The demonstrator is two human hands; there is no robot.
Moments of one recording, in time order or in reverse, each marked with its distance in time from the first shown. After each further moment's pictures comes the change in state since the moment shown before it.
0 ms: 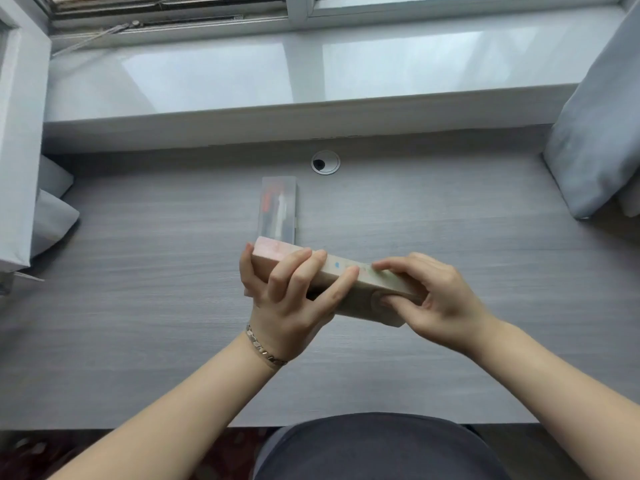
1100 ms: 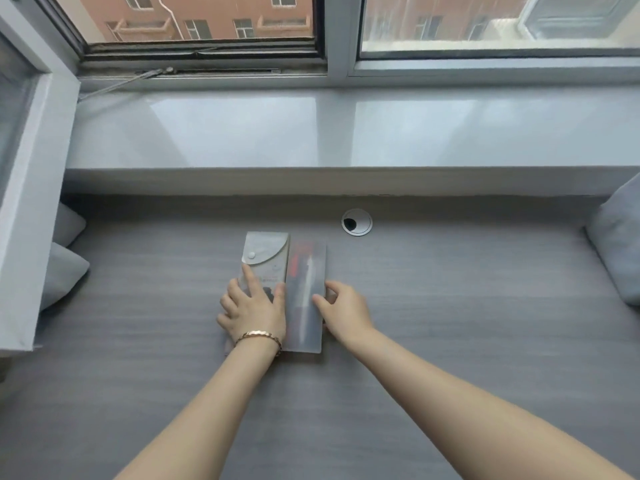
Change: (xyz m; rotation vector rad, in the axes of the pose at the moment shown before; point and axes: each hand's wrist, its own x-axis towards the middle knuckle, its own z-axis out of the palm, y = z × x) left_hand -0.014 -0.100 0.093 0.002 -1.020 -1.213; right_hand 0.155 0.009 0.138 0.246 -0.095 0.732
